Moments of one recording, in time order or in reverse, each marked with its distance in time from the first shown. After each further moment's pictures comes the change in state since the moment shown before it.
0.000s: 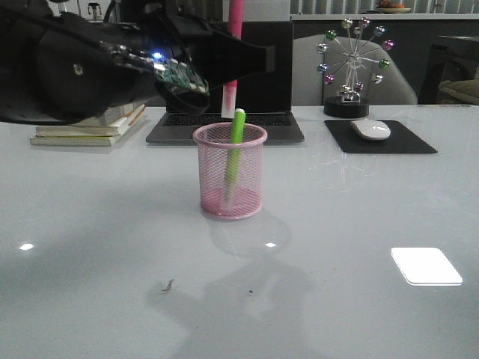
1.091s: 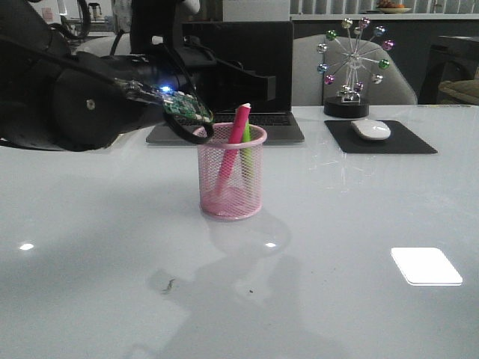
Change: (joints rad) left arm 0.000 0.048 0.001 0.015 -0.032 -0.013; right arm 0.000 0.000 0.000 0.000 0.000 0.000
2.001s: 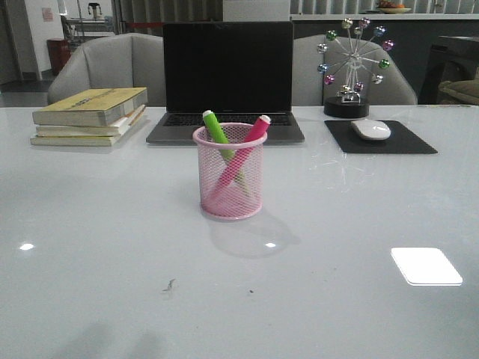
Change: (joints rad) left arm 0.303 -0.531 0.002 0.002 0.539 0.223; right arm 0.000 0.000 0.000 0.000 0.000 0.000
